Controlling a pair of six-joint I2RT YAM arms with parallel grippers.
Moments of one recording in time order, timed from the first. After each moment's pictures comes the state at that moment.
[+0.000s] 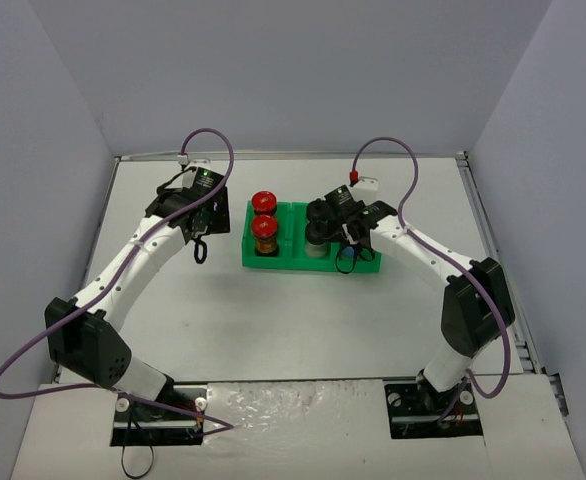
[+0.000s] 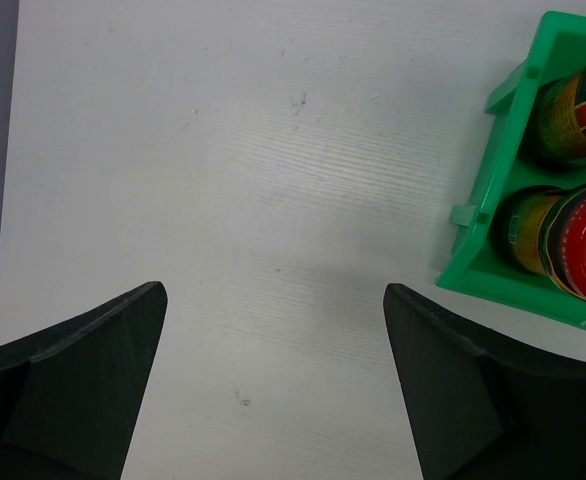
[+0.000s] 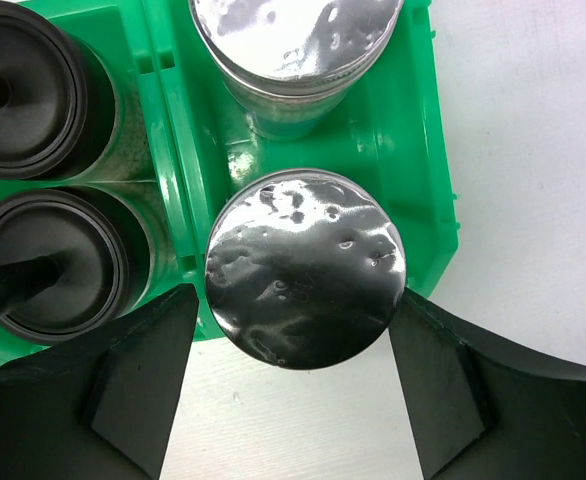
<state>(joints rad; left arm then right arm) -0.43 1.48 1.43 -0.90 -0.52 -0.40 0.58 1.67 1.29 -0.68 0.51 0.67</state>
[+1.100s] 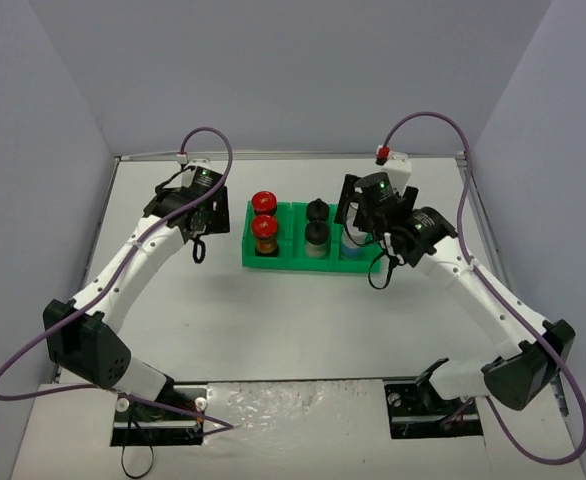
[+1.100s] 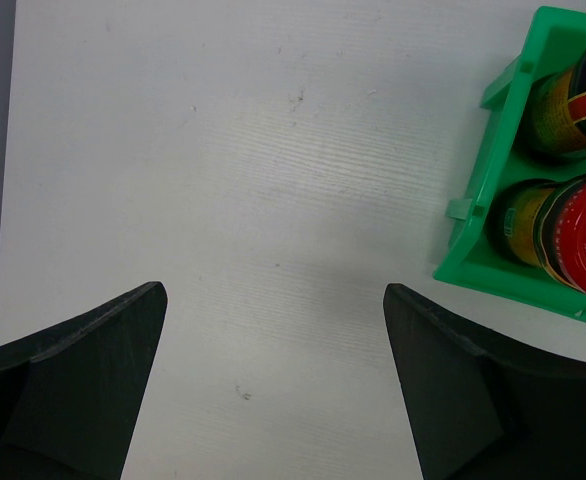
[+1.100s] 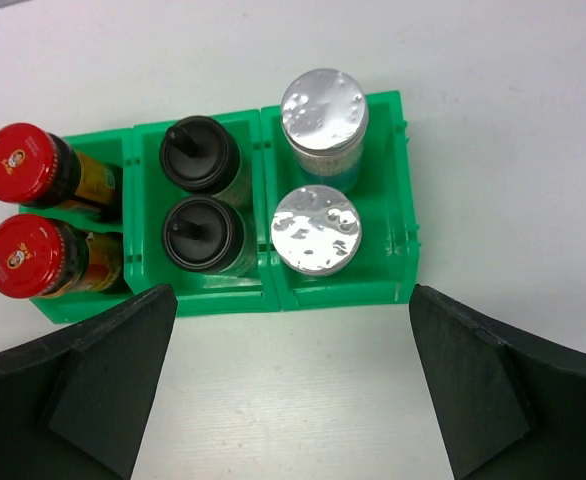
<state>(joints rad) -0.43 1.47 1.45 -0.92 -0.51 -0.40 0.61 1.33 1.35 -0.71 0.51 0.58</state>
